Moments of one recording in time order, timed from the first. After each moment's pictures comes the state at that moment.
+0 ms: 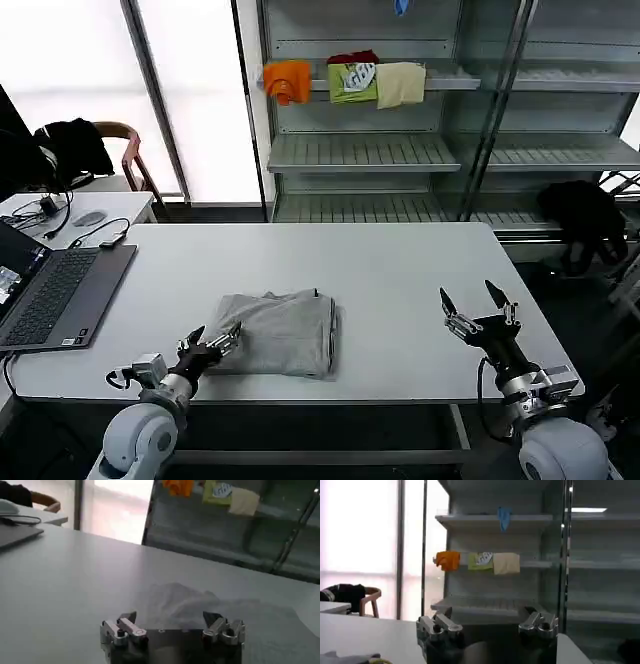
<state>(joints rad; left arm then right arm) 1.22 -1.13 -0.45 -1.90 -0.73 0.43 -0.19 -1.38 0.91 0.52 2.14 0.57 -0.09 0.17</state>
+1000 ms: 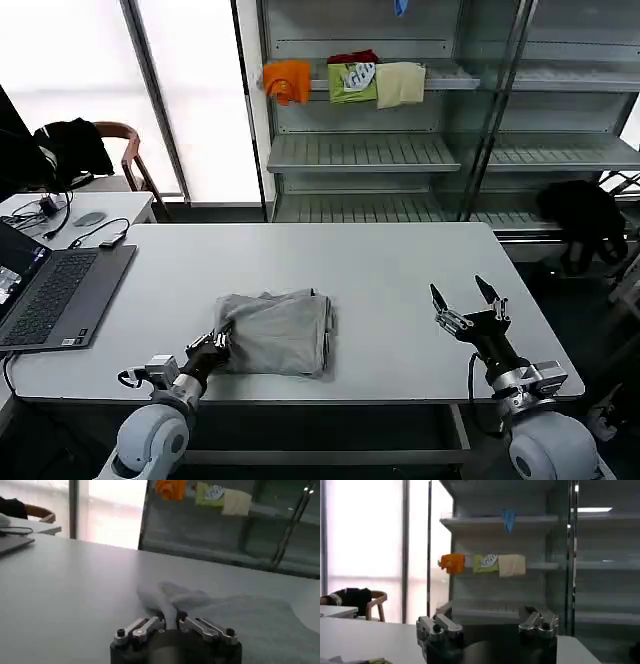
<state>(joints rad) 1.22 -1.12 -0.39 -1.89 -0.64 0.35 -0.19 -1.34 0.92 0.48 2.13 0.57 -0.09 0.17</state>
